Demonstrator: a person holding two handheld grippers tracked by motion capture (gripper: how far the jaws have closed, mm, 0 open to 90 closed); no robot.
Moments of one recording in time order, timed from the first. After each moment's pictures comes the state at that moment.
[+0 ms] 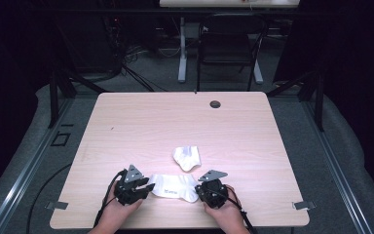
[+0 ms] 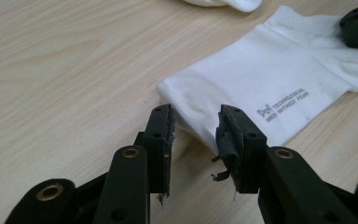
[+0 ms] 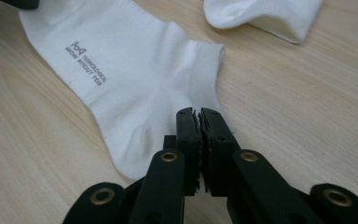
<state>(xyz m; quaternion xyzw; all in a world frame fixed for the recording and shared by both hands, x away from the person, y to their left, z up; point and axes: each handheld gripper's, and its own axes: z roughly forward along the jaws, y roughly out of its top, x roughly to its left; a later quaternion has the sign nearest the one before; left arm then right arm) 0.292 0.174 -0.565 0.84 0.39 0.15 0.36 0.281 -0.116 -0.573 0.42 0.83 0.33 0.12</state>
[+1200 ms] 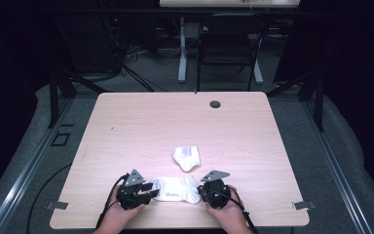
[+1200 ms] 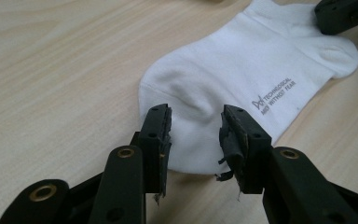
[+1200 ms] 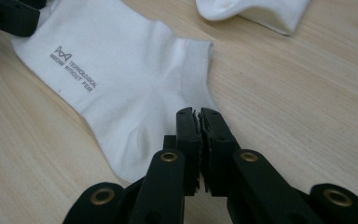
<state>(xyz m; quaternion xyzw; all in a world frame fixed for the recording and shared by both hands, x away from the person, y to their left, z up) 0.284 0.167 -0.580 0.84 0.37 0.10 0.38 0.279 -0.122 -0.573 0.43 0.83 0.33 0.12</state>
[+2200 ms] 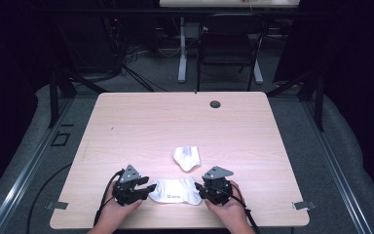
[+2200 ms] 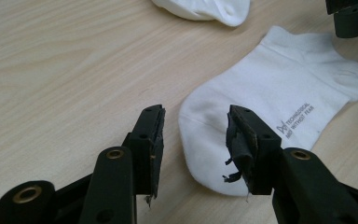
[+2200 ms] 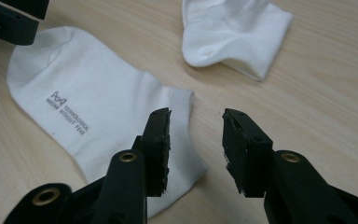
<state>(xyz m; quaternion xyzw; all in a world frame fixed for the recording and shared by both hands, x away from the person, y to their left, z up) 0.294 0.179 -0.567 0.82 0.38 0.12 0.40 0.284 -0.125 -0.559 0.41 0.82 0.37 0.17</state>
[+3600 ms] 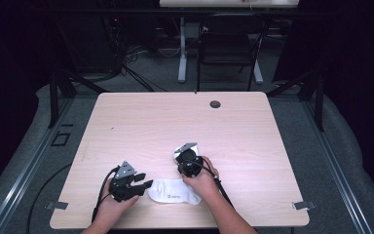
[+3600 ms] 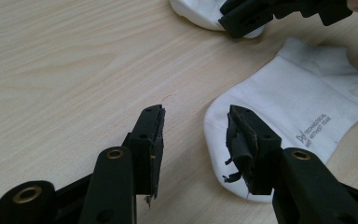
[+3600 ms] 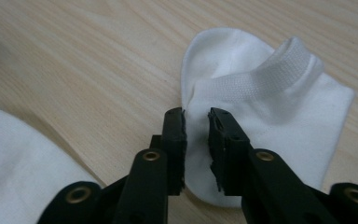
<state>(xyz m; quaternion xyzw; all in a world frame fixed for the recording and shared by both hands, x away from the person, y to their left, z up) 0.302 0.188 -0.565 0.82 0.39 0.13 0.41 0.372 -0.048 -0.565 0.41 0.85 0.28 0.16</state>
